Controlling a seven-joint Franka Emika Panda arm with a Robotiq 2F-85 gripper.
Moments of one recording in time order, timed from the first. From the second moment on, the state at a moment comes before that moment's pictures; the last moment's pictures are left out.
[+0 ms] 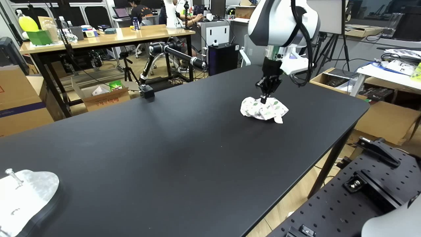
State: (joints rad) arm -0.35 0.42 -0.02 -2.27 0.21 2.70 -0.63
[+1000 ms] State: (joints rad) arm -0.22 0.16 -0.01 -2.05 0.23 2.32 -0.45
